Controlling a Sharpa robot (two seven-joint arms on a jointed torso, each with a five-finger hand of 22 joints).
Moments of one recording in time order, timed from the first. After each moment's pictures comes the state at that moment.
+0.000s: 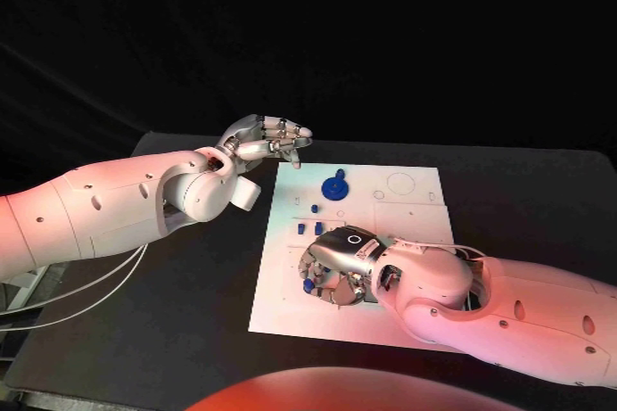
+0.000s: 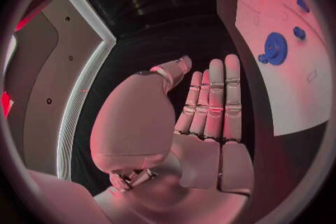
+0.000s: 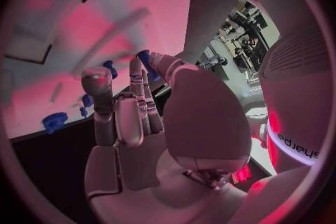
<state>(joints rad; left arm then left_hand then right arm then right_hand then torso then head) 1.22 -0.87 -0.05 1.45 -0.16 -0.16 0.37 1.37 -0.21 0.56 0.04 0.05 0.85 0.20 0.42 0.21 0.91 0.14 0.41 0.07 1.00 0.06 0.94 0.35 0.17 0.96 0.15 0.76 0.59 1.13 -0.62 -0.19 1.78 -1.72 -0.19 -0.22 1.33 -0.29 0.51 0.17 0.18 0.99 0.12 0.15 0.44 1.32 0.05 0.09 0.12 1.46 -0.03 1.40 1.14 0.15 1.31 0.08 0.92 1.09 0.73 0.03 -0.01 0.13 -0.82</state>
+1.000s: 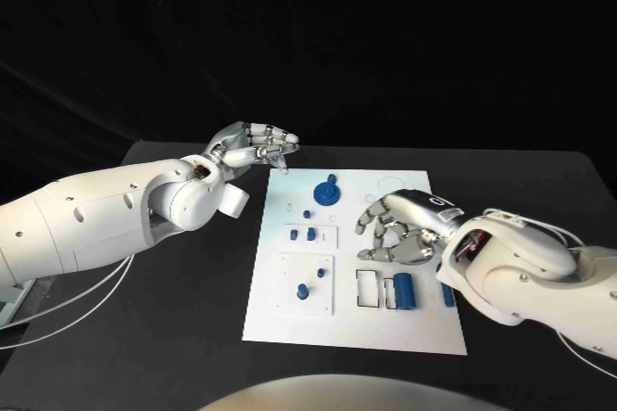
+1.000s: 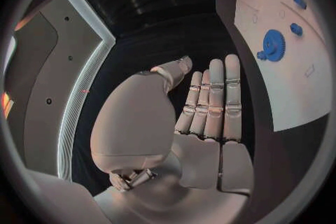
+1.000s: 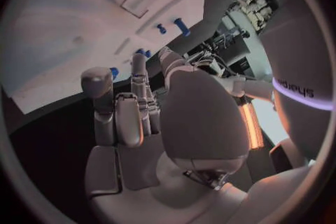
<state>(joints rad) 1.22 -0.89 -0.05 1.45 -0.16 -0.16 0.36 1.38 -0.20 0.56 0.04 0.05 0.85 0.20 0.42 0.21 0.90 0.14 0.41 0.07 1.00 0.06 0.94 0.35 0.17 0.96 0.15 0.76 0.59 1.25 -0.93 -0.18 1.89 -1.47 -0.37 -0.21 1.37 -0.25 0.18 0.29 0.18 1.02 0.12 0.19 0.43 1.39 0.03 0.25 0.26 1.47 -0.04 1.42 1.17 0.15 1.34 0.06 0.92 1.12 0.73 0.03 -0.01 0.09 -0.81</state>
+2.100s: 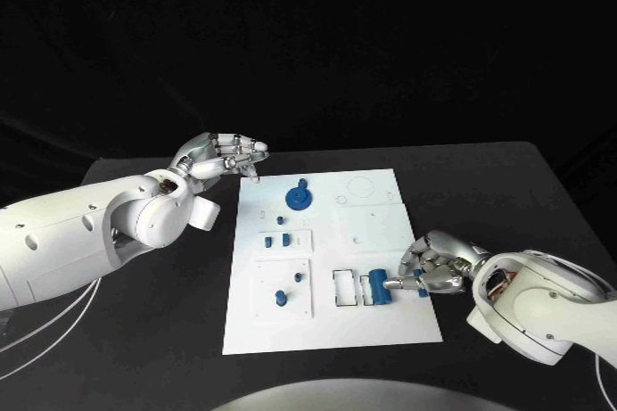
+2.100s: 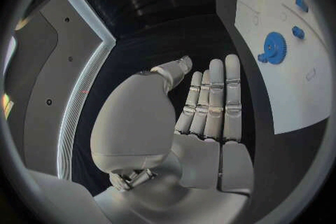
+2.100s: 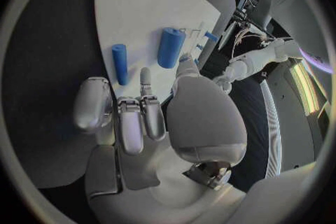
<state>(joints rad) 1.22 -0.88 -0.06 1.45 -0.16 -0.16 0.36 1.38 -0.20 0.56 0.04 0.05 0.84 0.20 0.42 0.21 0.90 0.14 0.41 0.07 1.00 0.06 0.94 0.35 0.17 0.96 0.15 0.76 0.59 1.12 -1.16 -0.20 1.98 -1.18 -0.43 -0.46 1.18 -0.17 -0.18 0.30 0.19 0.94 0.09 0.45 0.52 1.46 0.01 1.48 1.31 1.46 -0.06 1.54 1.31 0.11 1.42 0.05 1.14 1.31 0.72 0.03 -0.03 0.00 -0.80</state>
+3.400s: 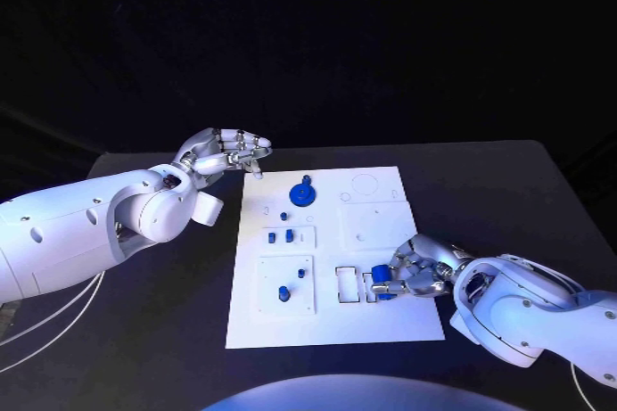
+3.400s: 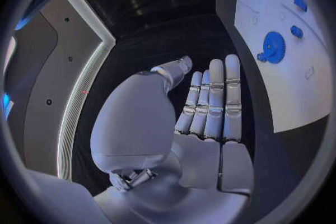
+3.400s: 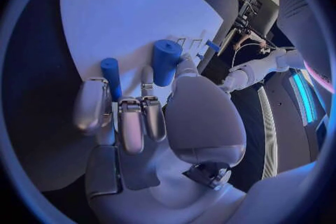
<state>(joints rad) 1.22 -0.89 -0.06 1.45 -0.16 -0.16 0.36 1.38 -0.20 0.56 0.04 0.05 0.84 0.20 0.43 0.21 0.90 0.14 0.41 0.07 1.00 0.06 0.94 0.35 0.17 0.96 0.15 0.76 0.59 1.08 -1.08 -0.20 1.94 -1.26 -0.44 -0.49 1.32 -0.16 -0.14 0.30 0.19 0.97 0.07 0.50 0.61 1.46 -0.01 1.48 1.31 1.46 -0.07 1.54 1.31 0.09 1.43 0.04 1.14 1.31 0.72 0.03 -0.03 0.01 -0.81</state>
